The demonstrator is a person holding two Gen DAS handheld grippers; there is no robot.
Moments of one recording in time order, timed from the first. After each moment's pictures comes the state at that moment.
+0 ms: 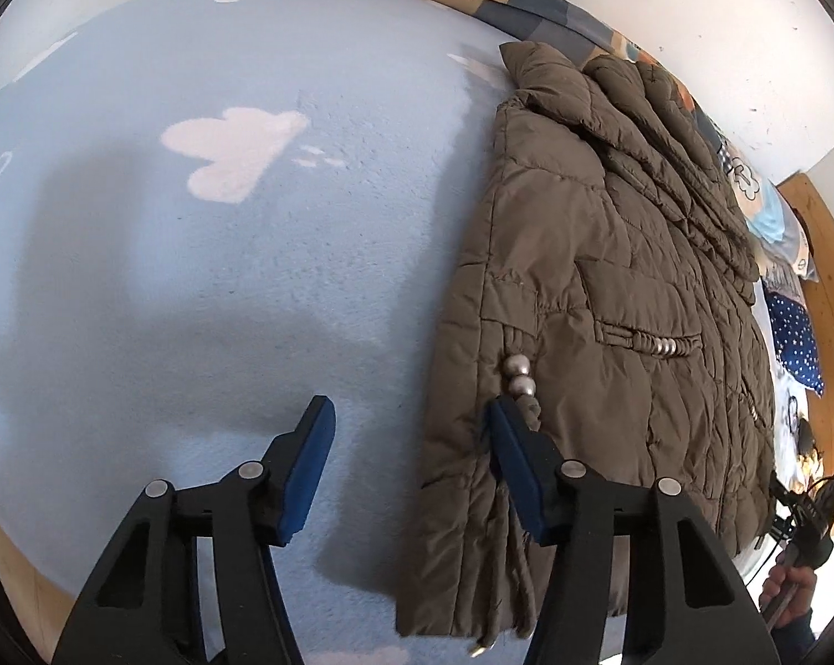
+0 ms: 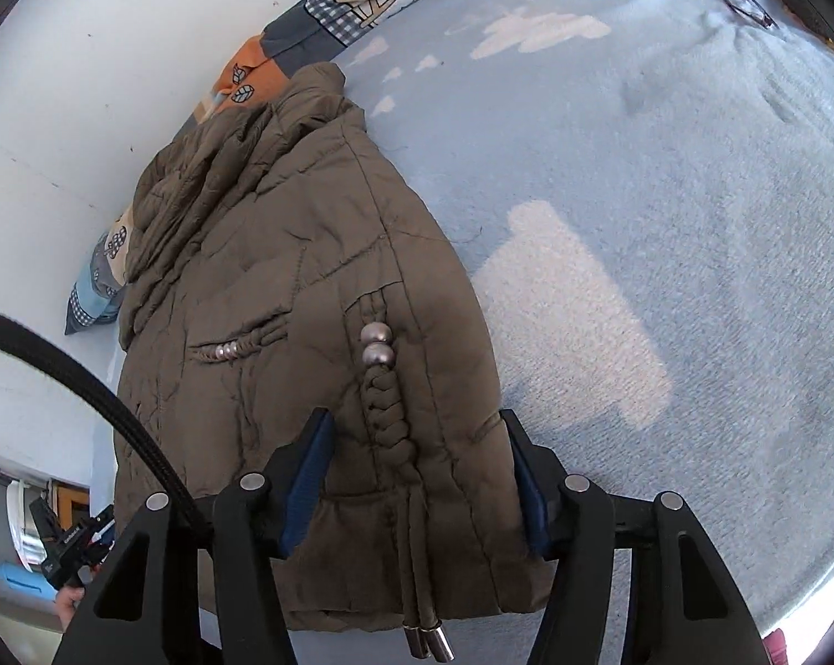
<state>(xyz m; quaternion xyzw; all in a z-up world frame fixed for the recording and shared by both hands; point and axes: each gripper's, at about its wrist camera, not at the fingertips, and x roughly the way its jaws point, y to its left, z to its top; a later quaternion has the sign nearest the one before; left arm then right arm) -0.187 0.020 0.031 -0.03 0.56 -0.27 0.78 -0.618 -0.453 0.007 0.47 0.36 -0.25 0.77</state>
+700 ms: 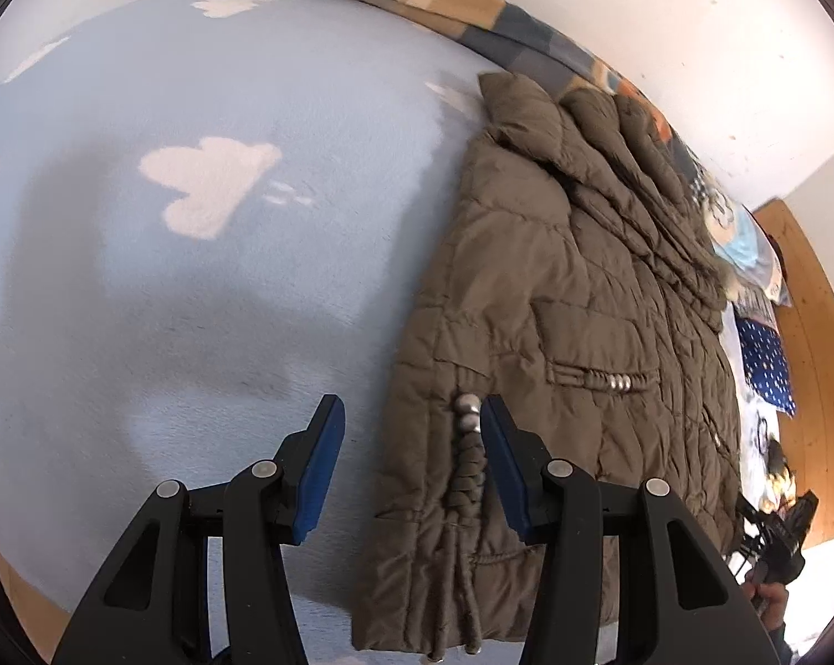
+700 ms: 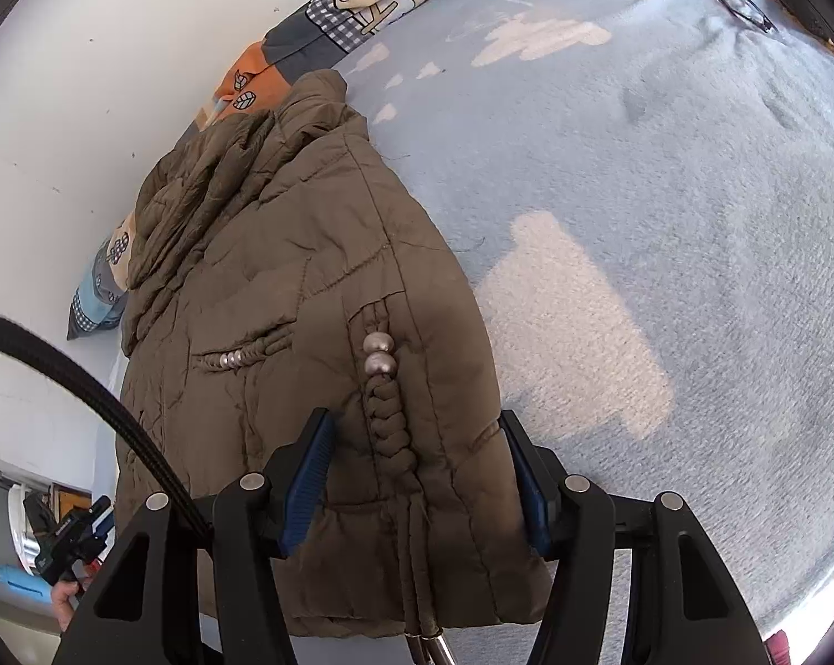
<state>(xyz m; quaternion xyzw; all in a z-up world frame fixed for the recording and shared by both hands) -0.181 0.013 0.045 -0.06 0.55 -0.30 0.78 -0.620 -0.456 0.011 0.47 0.36 -0.25 0.77</state>
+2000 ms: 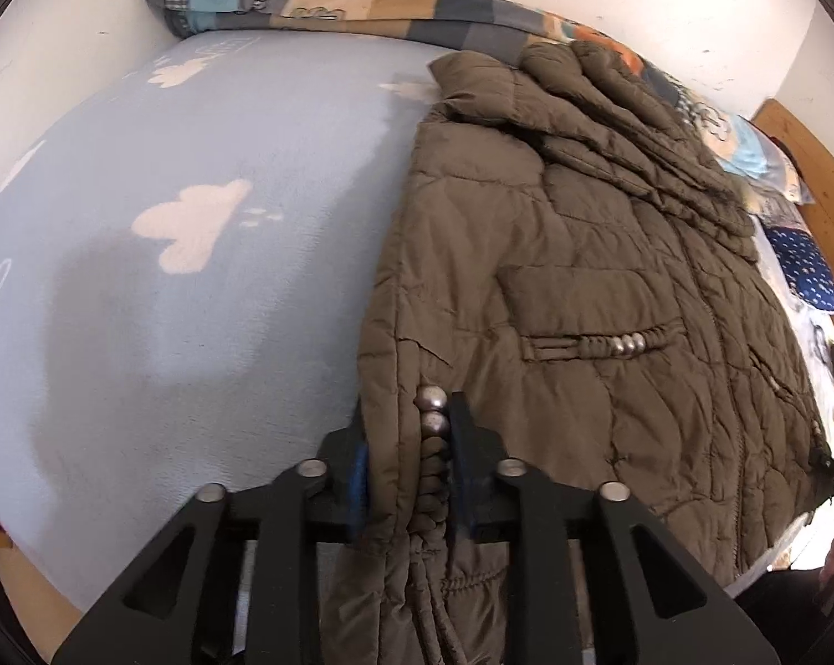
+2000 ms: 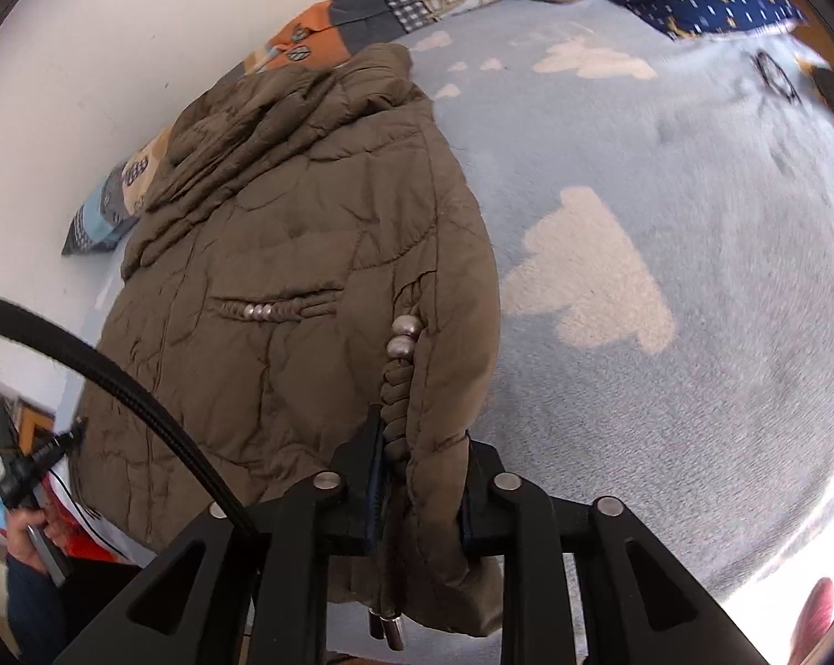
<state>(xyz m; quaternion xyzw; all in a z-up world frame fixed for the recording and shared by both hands) -0.199 -0.021 0.055 0.07 0.50 -0.29 0.81 -0.609 -0.423 0.031 0.39 0.40 -0.23 0.80</state>
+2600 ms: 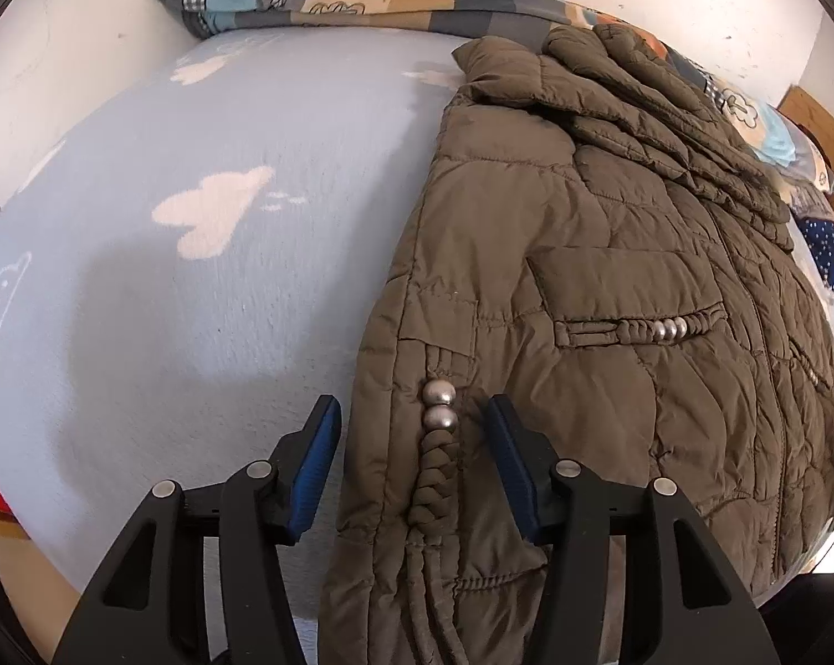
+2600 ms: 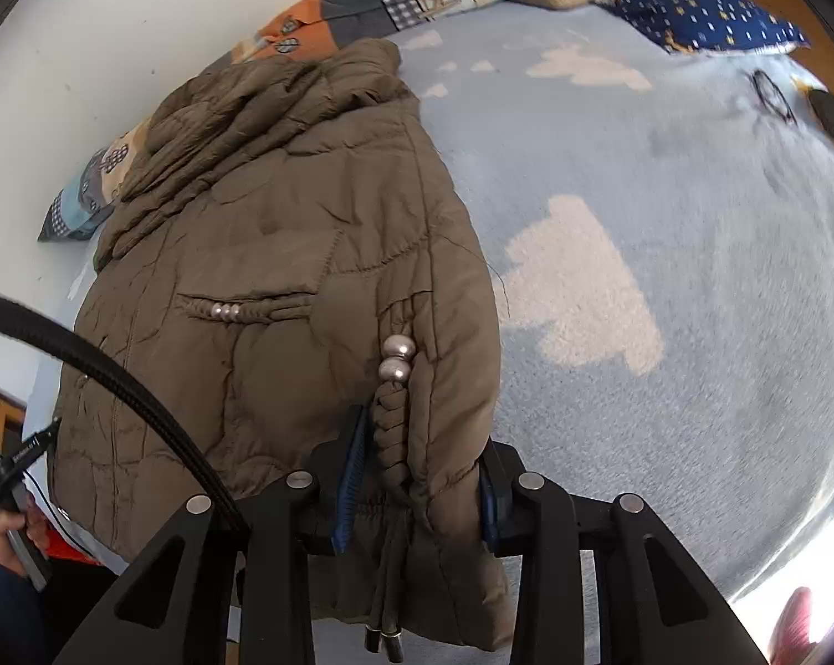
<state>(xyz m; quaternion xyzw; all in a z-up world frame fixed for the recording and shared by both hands) -0.200 -0.025 0.041 0.09 0.50 -0.26 0.82 -0.598 -0.431 0.024 0.36 0.42 -0.25 0.79</state>
